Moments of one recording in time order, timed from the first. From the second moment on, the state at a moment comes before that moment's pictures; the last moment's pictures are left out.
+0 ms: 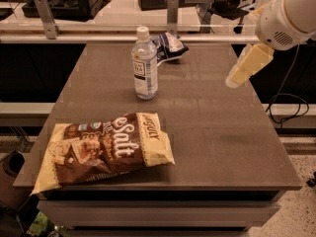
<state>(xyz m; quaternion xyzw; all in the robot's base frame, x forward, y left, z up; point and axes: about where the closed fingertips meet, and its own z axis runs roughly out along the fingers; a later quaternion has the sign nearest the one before) 0.576 -0.197 0.984 -0.54 0.77 -0.05 0.34</state>
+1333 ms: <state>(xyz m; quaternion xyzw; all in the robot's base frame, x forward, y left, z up) 0.724 -0.161 0.926 -0.50 0.77 -0.03 0.39</state>
